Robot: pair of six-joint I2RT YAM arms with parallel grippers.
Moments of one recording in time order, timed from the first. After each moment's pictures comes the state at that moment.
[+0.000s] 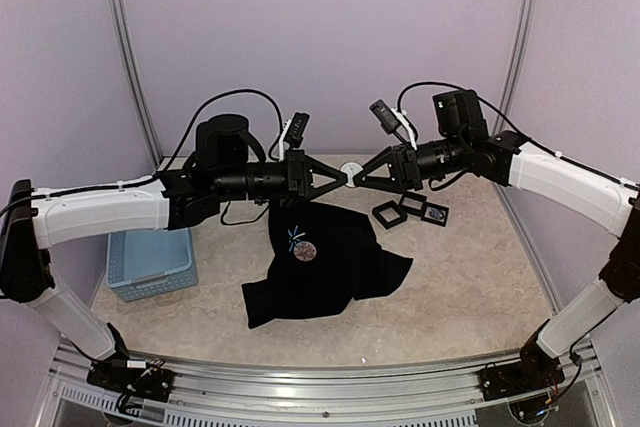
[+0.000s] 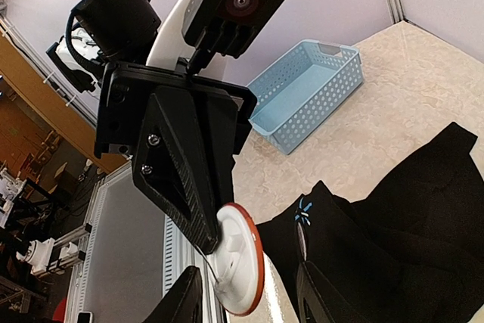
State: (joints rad) left arm -0.86 1.54 1.18 0.24 0.48 -0.85; right arm 0.61 1.50 1.33 -0.29 -0.93 0.09
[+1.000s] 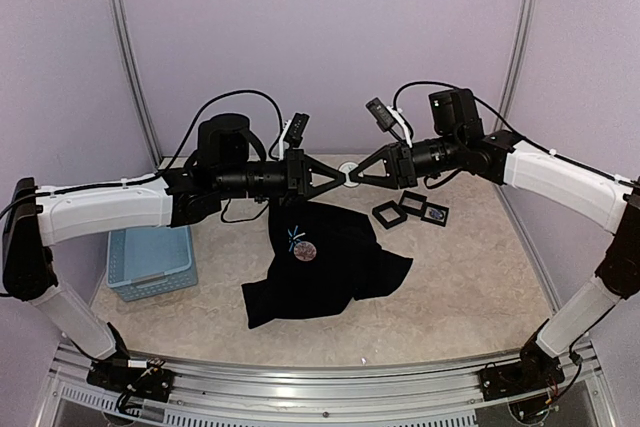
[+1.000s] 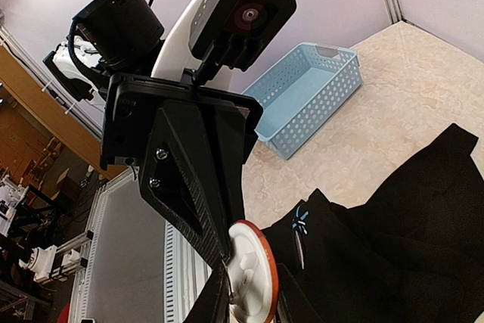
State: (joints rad) left arm -0.84 1.57 1.19 0.24 0.51 -0.85; right arm 0.61 1.54 1.35 -0.26 -0.92 0.13
